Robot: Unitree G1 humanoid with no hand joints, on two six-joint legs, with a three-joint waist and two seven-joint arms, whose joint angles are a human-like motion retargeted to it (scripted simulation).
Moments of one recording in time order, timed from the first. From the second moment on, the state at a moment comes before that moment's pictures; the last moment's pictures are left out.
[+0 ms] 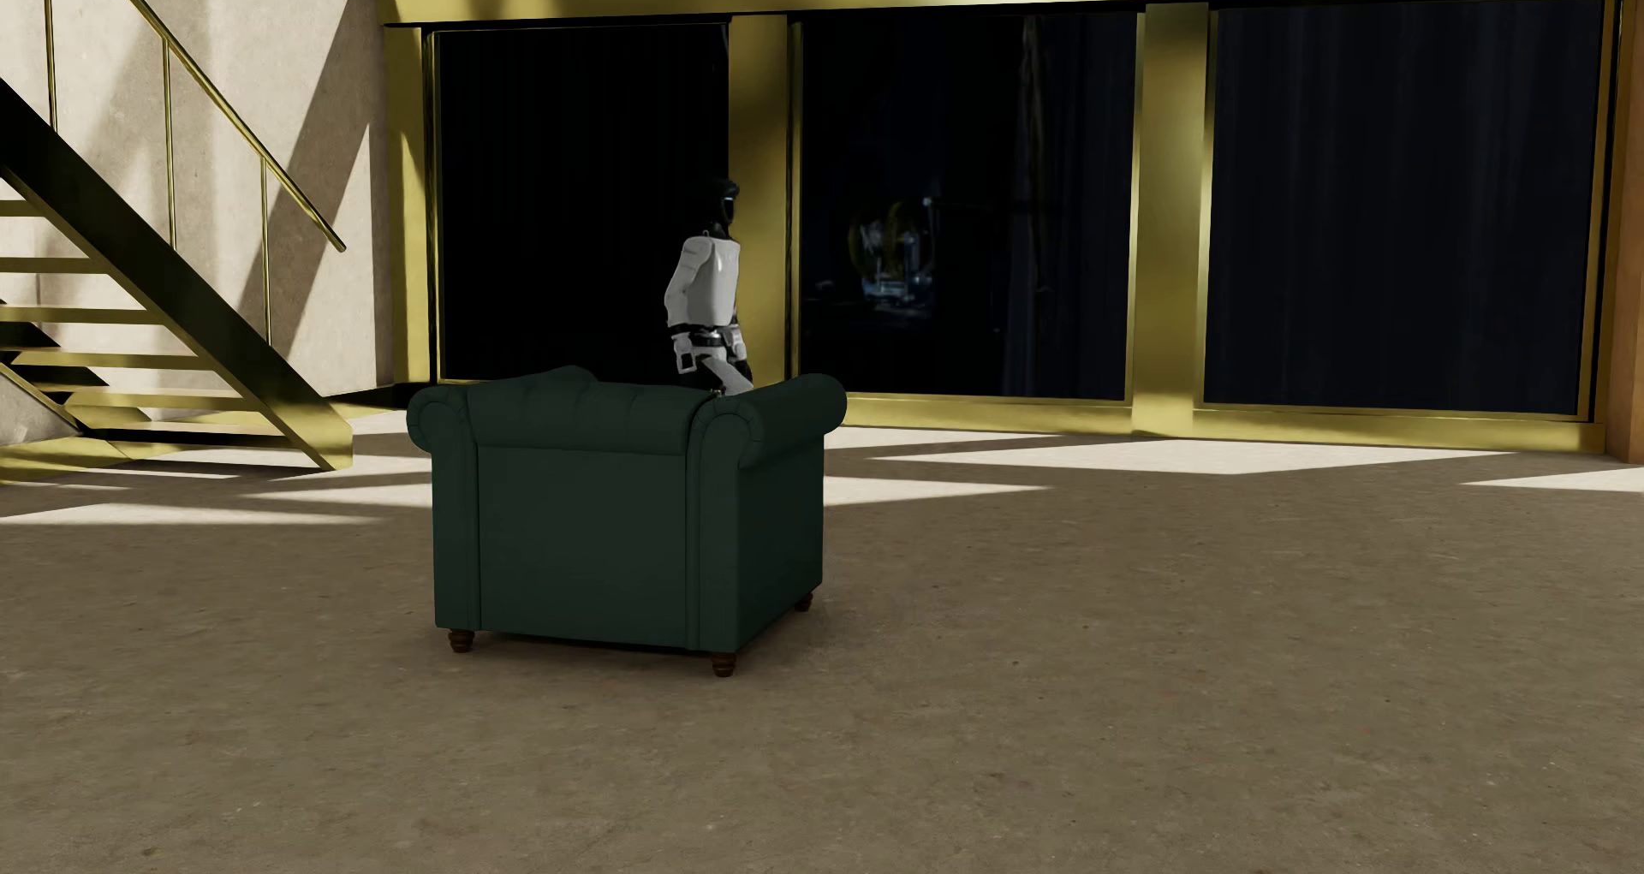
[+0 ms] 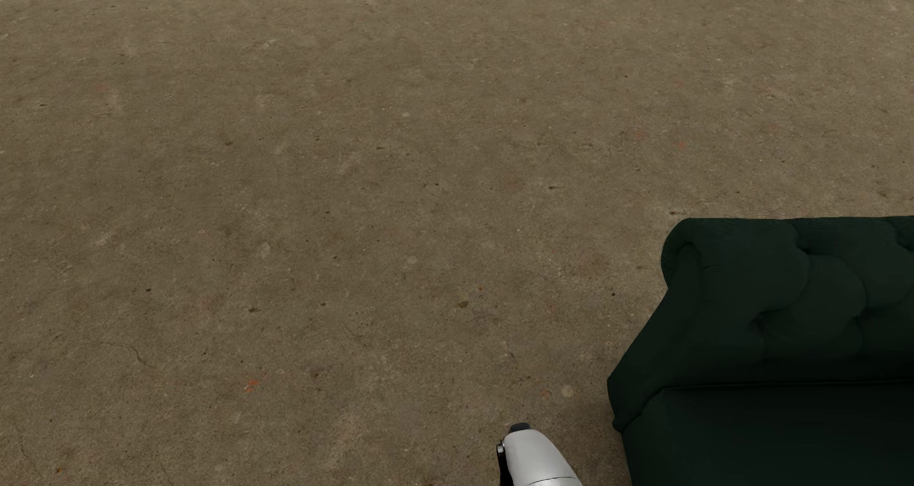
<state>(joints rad) 0.05 -0.76 -0.19 -0.04 -0.06 0.03 0.00 0.00 0.02 0.51 0.94 0.24 0.25 -0.39 -0.02 0.44 -0.38 0.00 0.00 -0.61 0.51 0.86 0.94 0.00 0.00 0.00 0.00 0.00 0.00</state>
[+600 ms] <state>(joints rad) -0.40 -0.20 -0.06 0.11 0.10 0.01 0.00 0.00 -0.03 1.18 0.54 0.26 0.17 0.10 -0.15 0.43 -0.41 0.00 0.00 -0.47 0.35 0.79 0.56 0.00 0.00 0.00 0.00 0.00 0.00</state>
